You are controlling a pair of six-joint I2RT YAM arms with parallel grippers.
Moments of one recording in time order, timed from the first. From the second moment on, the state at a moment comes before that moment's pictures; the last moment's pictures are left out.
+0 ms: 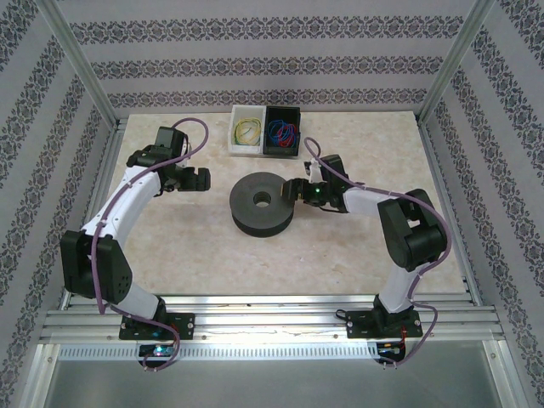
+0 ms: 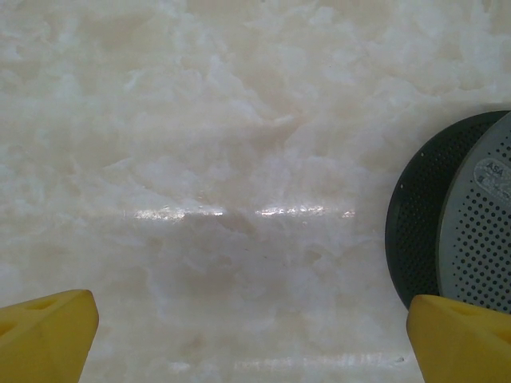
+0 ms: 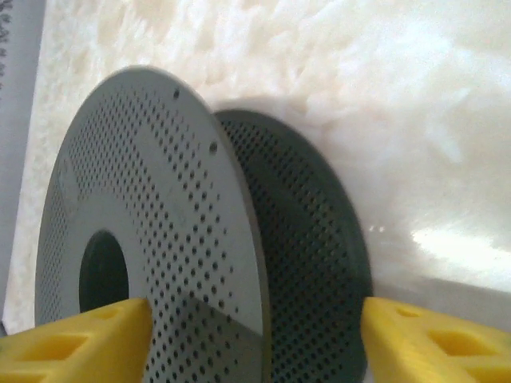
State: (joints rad) left arm -0.14 1.53 1.32 -0.89 -0.02 -0.19; right arm 0.34 1.80 0.99 0.01 -0.52 0.53
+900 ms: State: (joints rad) left arm -0.14 1.57 1.37 -0.95 -0.02 -0.18; right arm 0.31 2.52 2.36 -0.47 -0.34 0.36
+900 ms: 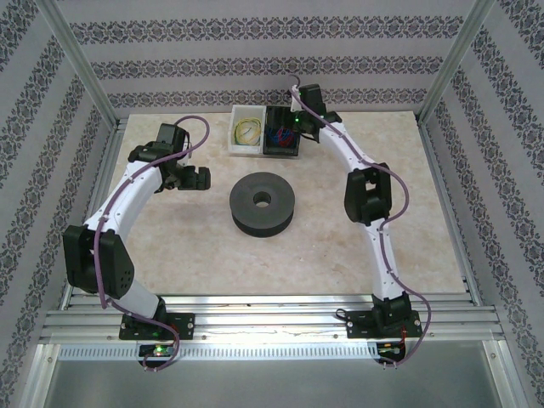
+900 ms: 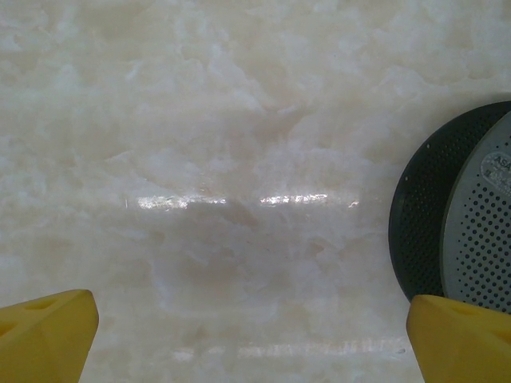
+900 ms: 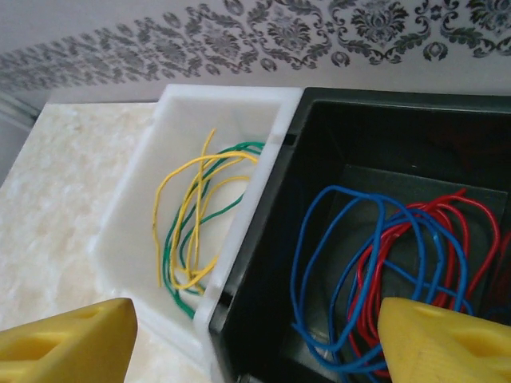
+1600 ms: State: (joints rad) left arm -0.14 1.58 1.38 -0.95 -0.02 -0.18; right arm 0.33 2.66 2.54 -0.57 -0.20 0.40
